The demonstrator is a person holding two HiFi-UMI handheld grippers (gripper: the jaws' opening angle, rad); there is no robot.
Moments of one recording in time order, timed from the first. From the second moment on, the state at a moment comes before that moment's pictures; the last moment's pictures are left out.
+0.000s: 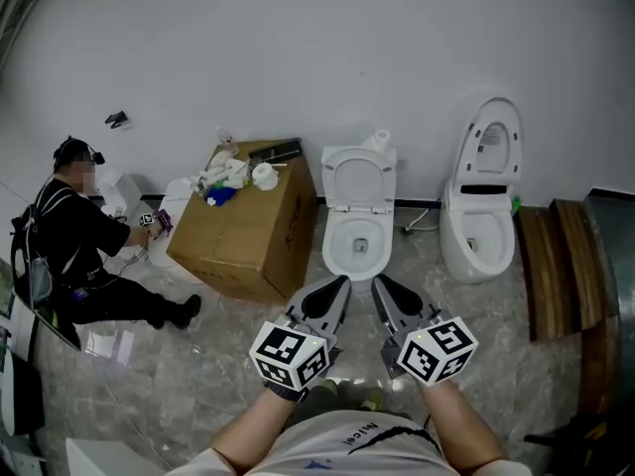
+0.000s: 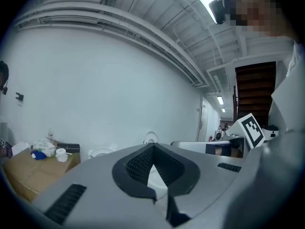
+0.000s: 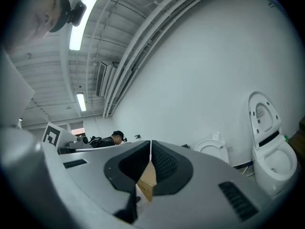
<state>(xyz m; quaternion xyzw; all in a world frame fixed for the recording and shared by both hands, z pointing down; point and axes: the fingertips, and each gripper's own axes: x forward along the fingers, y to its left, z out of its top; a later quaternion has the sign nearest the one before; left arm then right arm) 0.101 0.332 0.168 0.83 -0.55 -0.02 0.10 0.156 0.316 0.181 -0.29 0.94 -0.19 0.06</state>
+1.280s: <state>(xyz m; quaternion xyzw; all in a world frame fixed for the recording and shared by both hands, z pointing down) -0.063 0.043 0.237 0.87 -0.49 0.03 0.10 -0.019 0.045 0.251 -0.37 0.90 -0.24 0.00</state>
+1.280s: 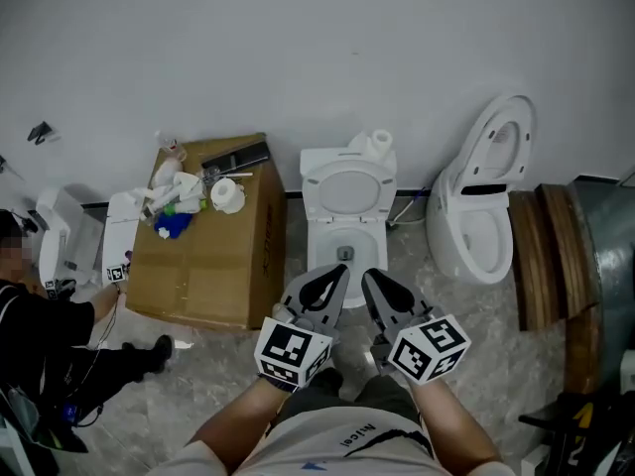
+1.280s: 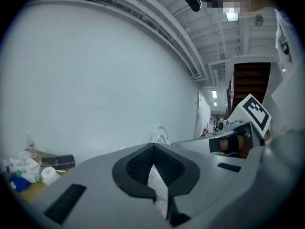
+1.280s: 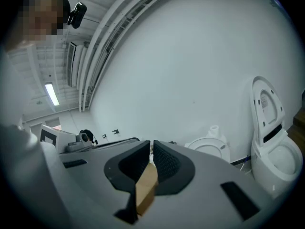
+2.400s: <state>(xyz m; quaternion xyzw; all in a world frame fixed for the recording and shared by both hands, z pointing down) -0.109 -0.251 0.378 0.83 -0.55 0.06 0.12 -0.055 -0.280 0.441 -0.33 0.80 -0.49 0.13</state>
